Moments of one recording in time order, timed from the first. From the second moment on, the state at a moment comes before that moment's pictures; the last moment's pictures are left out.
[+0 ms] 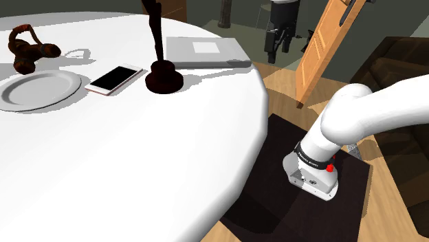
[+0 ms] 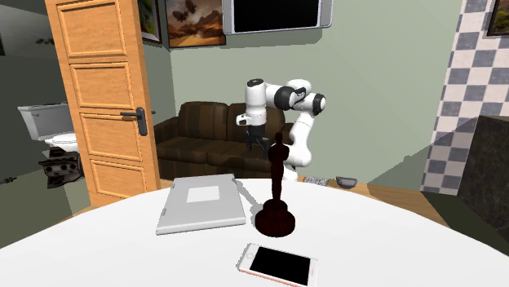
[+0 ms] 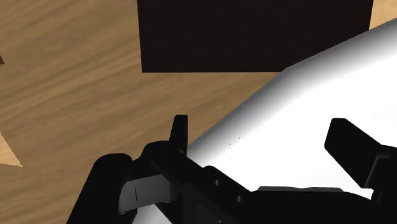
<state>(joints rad) 0.00 -0.78 0.03 -2.41 -0.10 1.45 0.05</state>
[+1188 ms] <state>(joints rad) 0.05 -0.43 0.27 -2.00 -0.10 1.59 0.28</state>
